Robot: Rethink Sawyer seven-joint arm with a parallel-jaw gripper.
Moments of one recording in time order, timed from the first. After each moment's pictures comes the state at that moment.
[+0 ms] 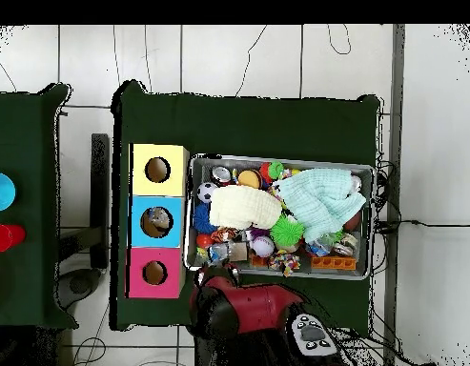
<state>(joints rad) -0.31 -0.65 0.08 2.13 -0.38 -0.05 1.71</state>
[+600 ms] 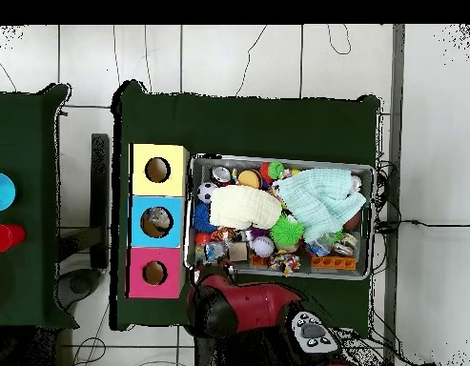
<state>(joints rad) -0.32 -0.65 0.12 2.14 -0.37 -0.08 1.71</state>
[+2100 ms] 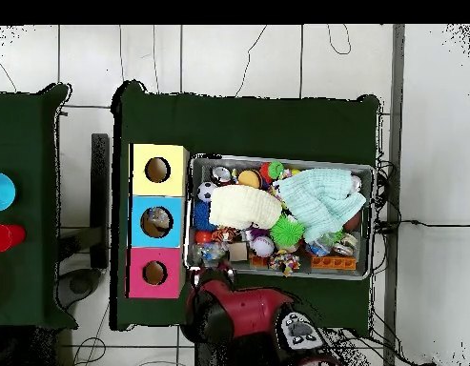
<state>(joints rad) -0.26 -0.60 0.04 2.13 -0.39 -0.15 1.71</state>
